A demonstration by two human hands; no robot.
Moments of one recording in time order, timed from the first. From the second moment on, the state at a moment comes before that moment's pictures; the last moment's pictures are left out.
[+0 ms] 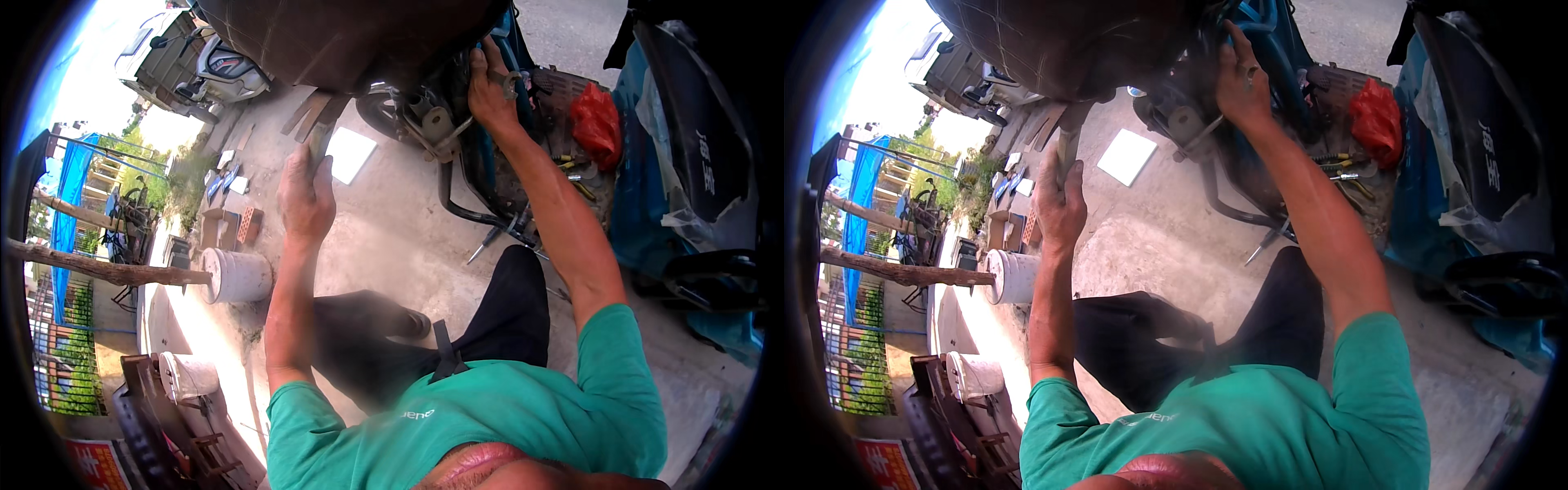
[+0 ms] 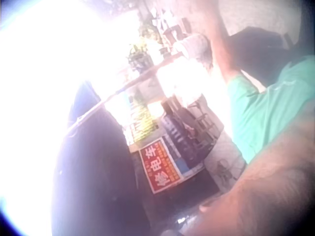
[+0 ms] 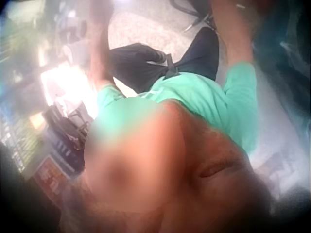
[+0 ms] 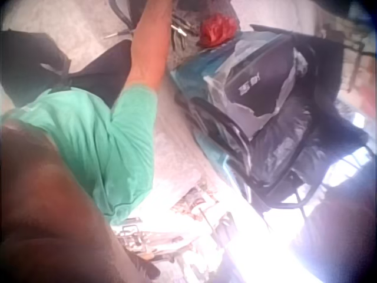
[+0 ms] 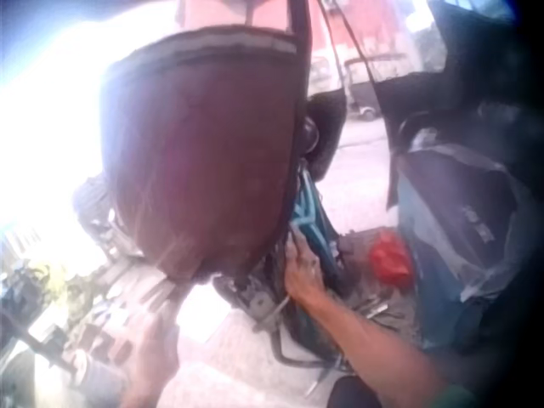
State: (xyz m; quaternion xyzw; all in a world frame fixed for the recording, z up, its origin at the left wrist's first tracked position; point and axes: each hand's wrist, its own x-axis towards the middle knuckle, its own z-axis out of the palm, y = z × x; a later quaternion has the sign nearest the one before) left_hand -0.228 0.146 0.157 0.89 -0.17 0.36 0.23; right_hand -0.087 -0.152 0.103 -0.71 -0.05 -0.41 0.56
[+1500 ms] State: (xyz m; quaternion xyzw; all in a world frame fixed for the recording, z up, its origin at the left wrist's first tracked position) left_hand -0.215 0.132 0.146 0.92 -0.13 0.23 0.29; right_hand -0.089 -0.147 0.107 -0.73 -0.03 -0.38 0.57
